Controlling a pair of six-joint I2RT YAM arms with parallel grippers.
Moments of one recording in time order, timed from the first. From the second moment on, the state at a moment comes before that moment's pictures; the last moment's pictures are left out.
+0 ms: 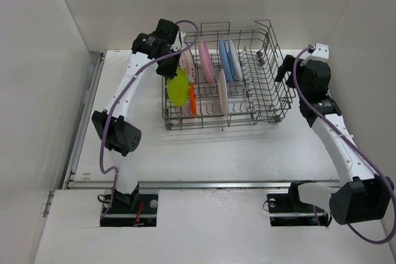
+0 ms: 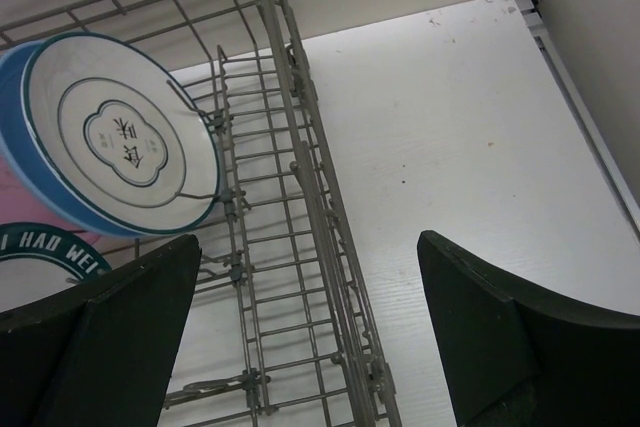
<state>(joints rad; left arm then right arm) -0.42 1.96 2.24 -1.30 -0.08 -0.06 0.11 1.18 1.07 -0.13 0.23 0.22</state>
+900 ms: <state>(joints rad) -0.08 1.75 2.06 -1.23 0.00 -0.09 0.11 1.14 1.06 -0.13 0.12 0.24</state>
